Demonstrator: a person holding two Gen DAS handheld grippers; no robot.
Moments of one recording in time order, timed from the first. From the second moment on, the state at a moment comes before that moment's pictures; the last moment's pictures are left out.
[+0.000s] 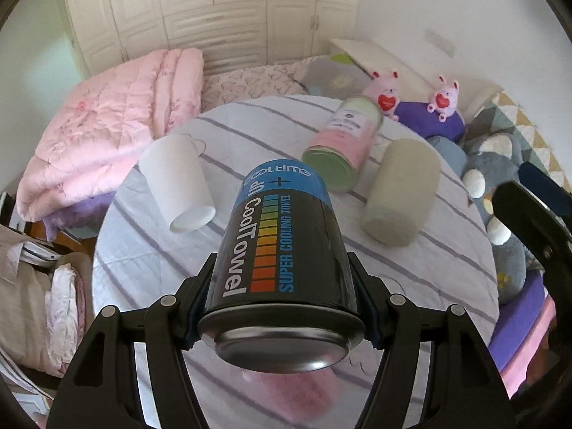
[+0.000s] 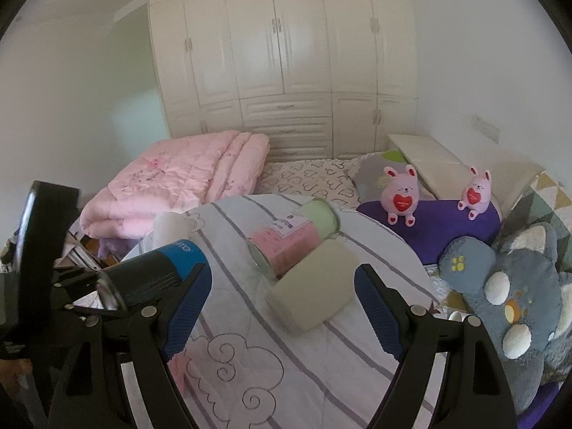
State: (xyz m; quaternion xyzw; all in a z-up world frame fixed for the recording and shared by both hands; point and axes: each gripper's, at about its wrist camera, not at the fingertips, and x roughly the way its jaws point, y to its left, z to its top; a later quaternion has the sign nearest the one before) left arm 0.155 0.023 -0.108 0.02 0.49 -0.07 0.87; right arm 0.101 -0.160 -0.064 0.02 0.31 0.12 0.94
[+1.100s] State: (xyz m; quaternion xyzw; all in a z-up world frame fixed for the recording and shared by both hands) left arm 0.134 0.058 -0.110 -0.02 0.47 -0.06 0.88; right arm 0.157 -0.108 -0.086 0.05 0.43 0.18 0.88
